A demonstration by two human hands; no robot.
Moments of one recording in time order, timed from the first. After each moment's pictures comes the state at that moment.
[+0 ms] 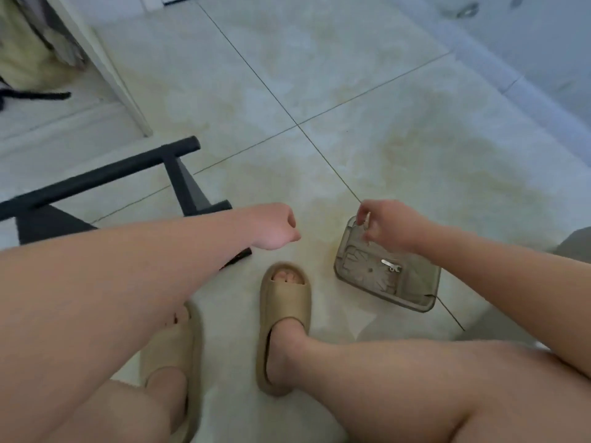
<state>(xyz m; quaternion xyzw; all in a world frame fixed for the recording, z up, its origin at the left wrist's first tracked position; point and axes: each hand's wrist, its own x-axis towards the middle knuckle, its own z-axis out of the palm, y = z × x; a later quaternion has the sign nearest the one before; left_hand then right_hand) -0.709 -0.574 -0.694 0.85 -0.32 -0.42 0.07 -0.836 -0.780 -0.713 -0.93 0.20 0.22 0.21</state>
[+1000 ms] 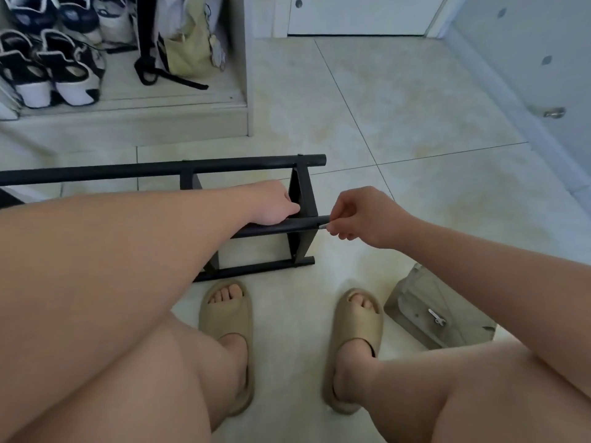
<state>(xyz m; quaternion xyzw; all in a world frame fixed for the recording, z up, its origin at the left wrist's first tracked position) -0.633 -0.394 -0.651 0.90 -0.17 -0.35 0.18 -0.724 -0.577 -0.618 -0.91 0.10 0.20 0.36</state>
